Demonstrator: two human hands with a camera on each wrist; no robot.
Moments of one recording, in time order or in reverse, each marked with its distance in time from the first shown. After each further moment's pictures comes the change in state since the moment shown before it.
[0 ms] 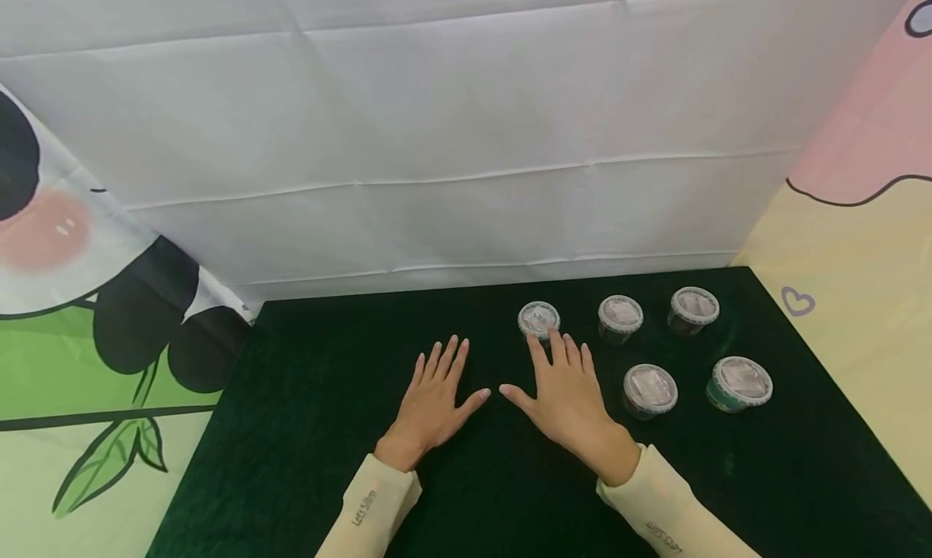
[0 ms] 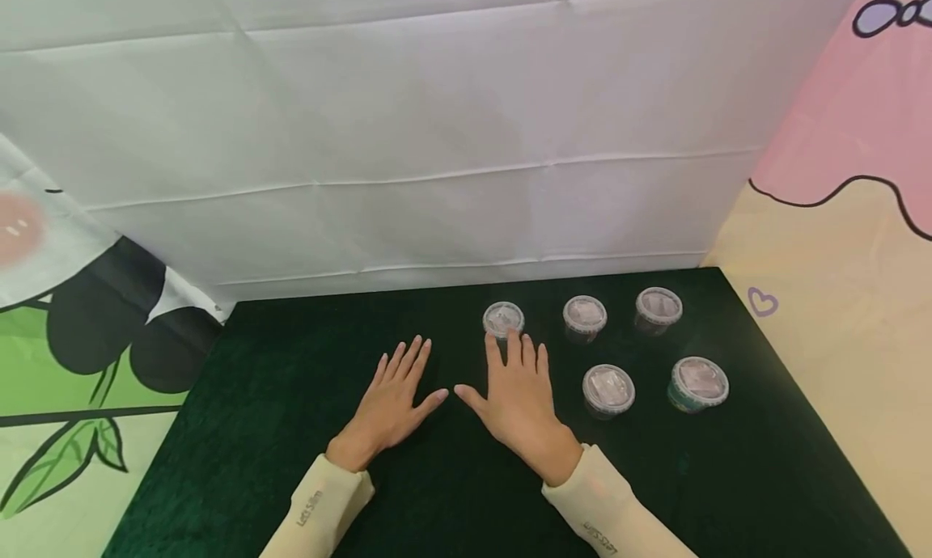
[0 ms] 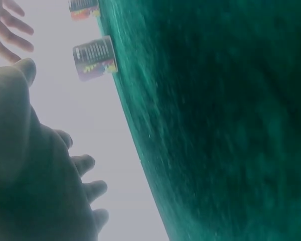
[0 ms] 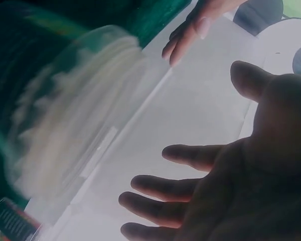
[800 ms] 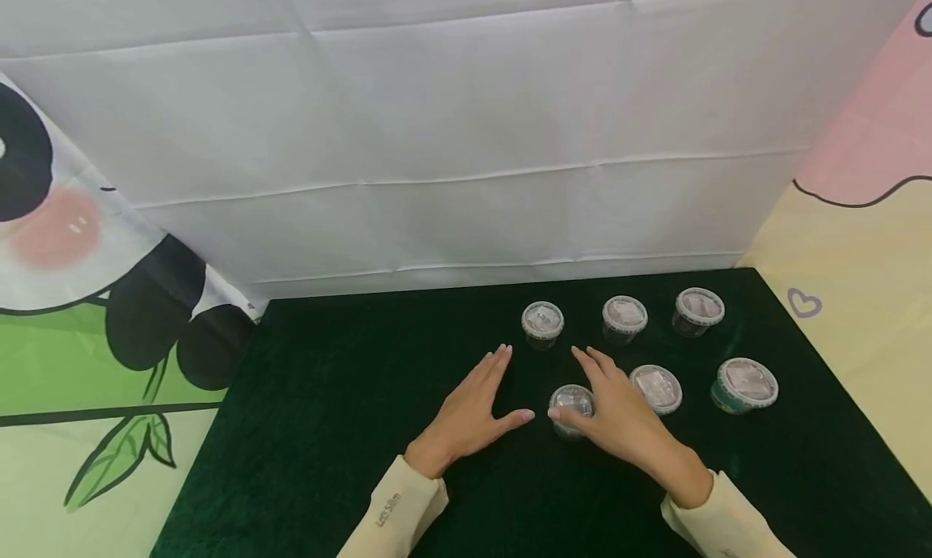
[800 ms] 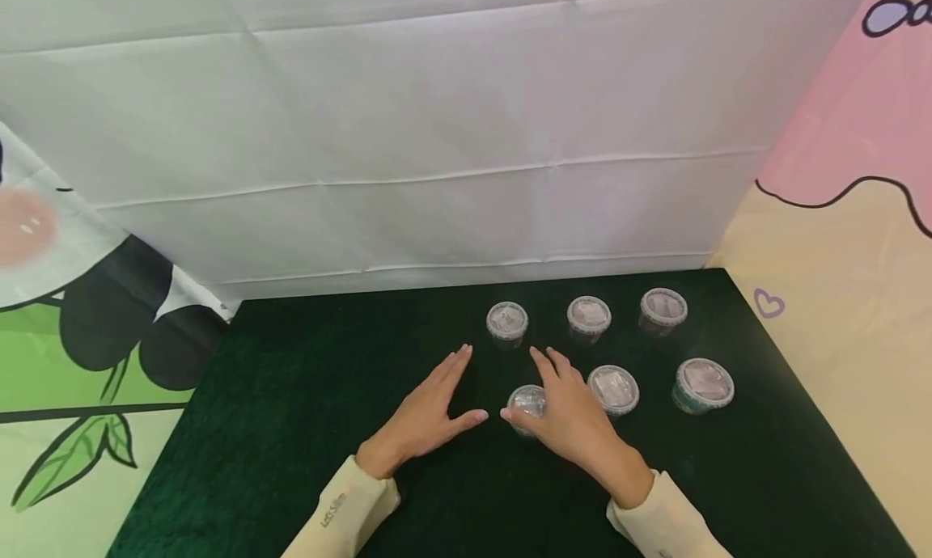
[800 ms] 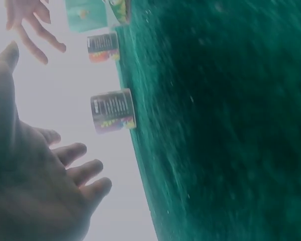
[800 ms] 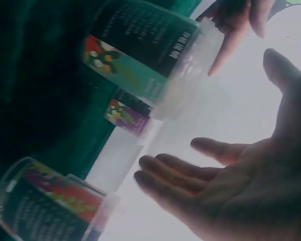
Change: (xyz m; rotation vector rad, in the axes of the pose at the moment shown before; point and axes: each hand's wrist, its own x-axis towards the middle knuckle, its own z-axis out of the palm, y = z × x) left_hand 0.002 0.041 0.008 -0.252 -0.071 0.110; right_hand -0.027 0.062 -0.009 0.220 -0.051 -0.006
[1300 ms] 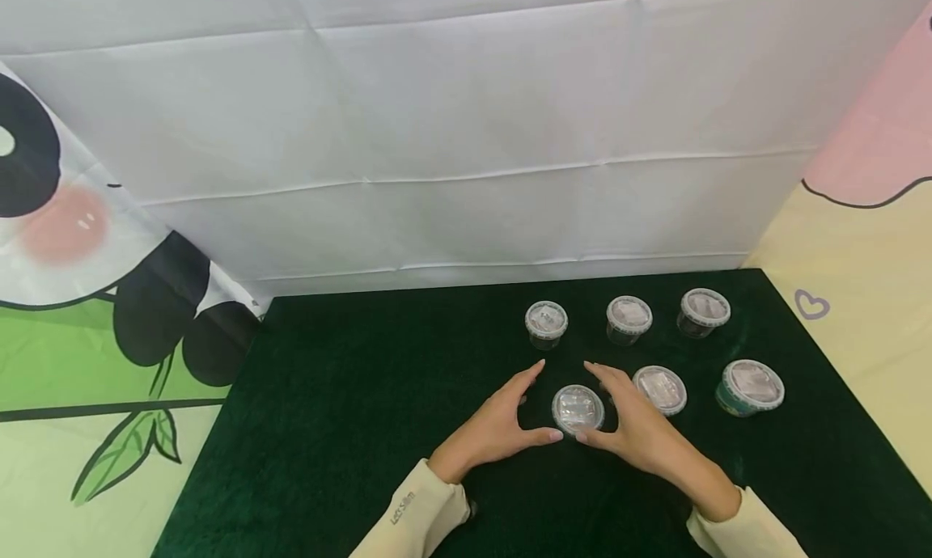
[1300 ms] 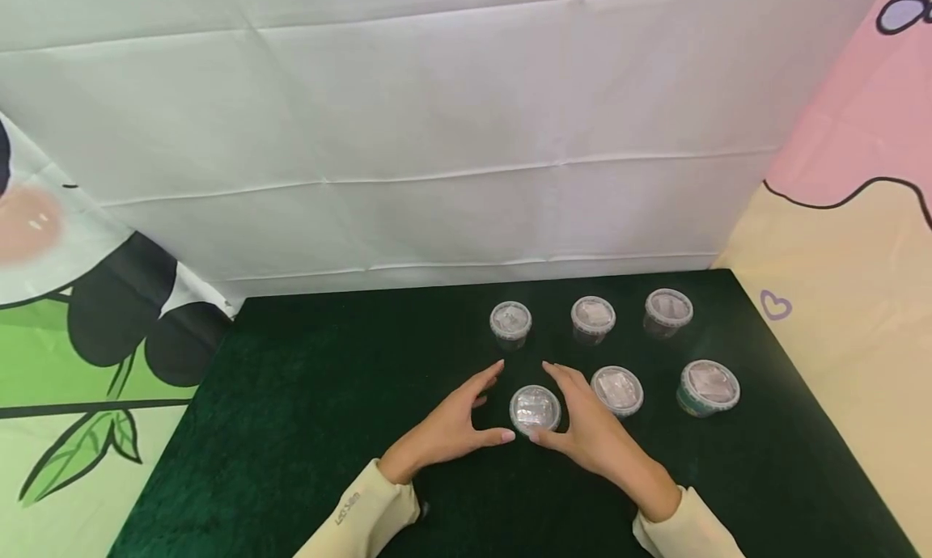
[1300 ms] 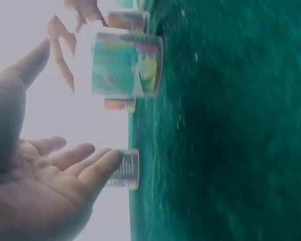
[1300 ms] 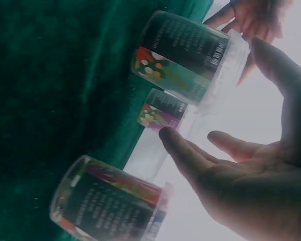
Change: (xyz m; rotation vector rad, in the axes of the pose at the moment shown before) left_hand 0.003 0.030 0.013 -0.367 -0.084 0.006; right_hand -0.012 0.037 0.008 0.125 0.036 -0.175
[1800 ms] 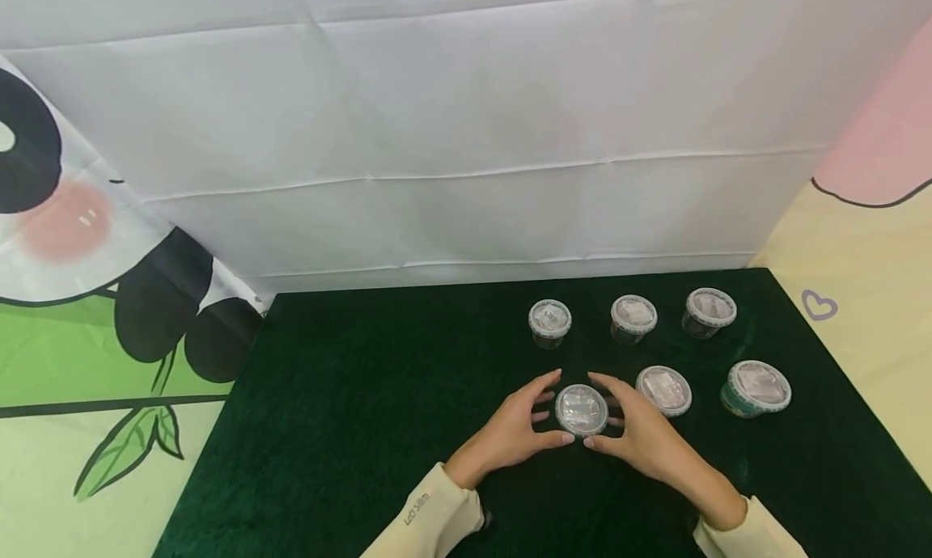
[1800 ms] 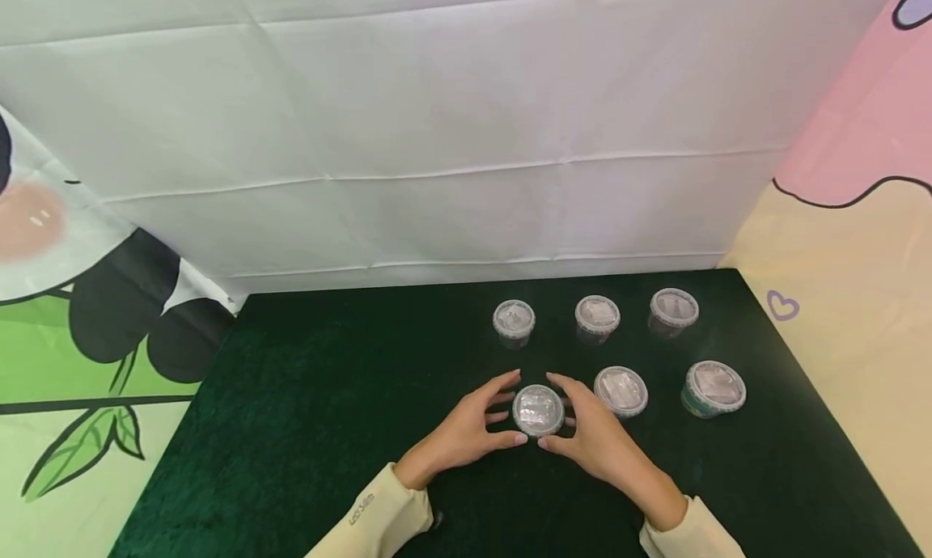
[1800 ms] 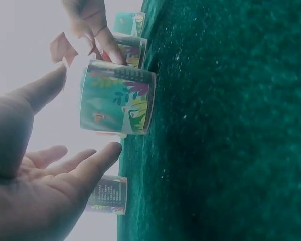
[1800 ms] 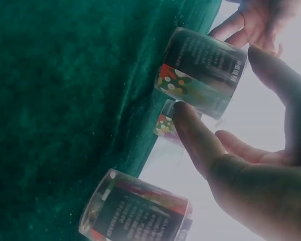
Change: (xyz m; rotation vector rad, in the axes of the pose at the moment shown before) left_hand 0.008 0.000 0.017 -0.202 -0.031 0.075; right_hand -0.005 0.002 0.001 0.158 -0.056 0.060
